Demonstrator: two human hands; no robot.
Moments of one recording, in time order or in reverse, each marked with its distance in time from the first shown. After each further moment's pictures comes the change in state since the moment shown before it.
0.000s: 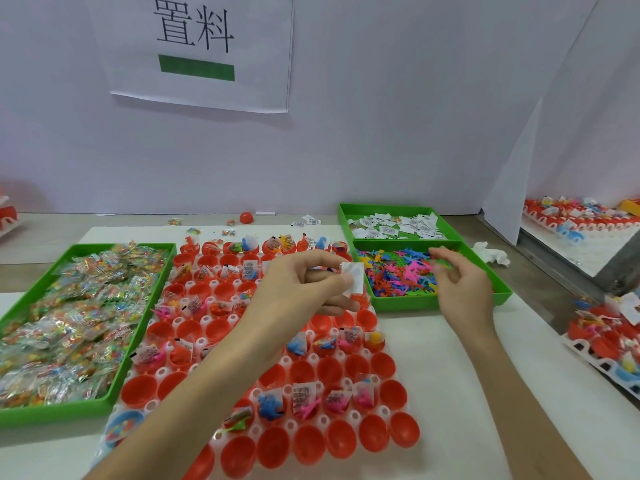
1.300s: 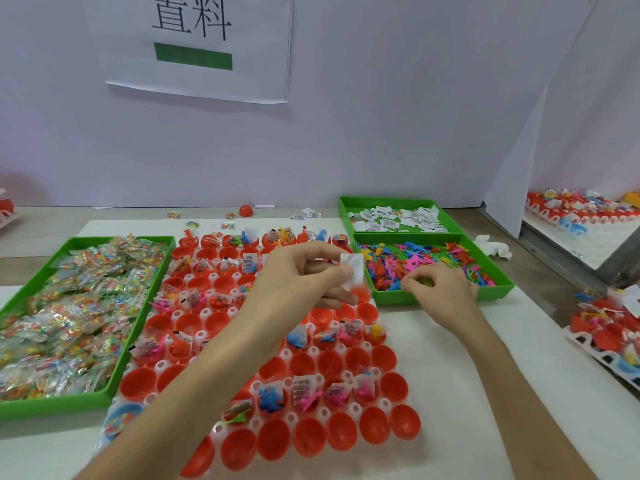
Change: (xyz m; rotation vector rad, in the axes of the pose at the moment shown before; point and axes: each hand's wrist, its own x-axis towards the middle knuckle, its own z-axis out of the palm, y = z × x) left_hand 0.001 -0.003 -0.002 0.020 0.003 0.025; right_hand -0.007 -0.012 0.005 -0.438 -0.362 0.045
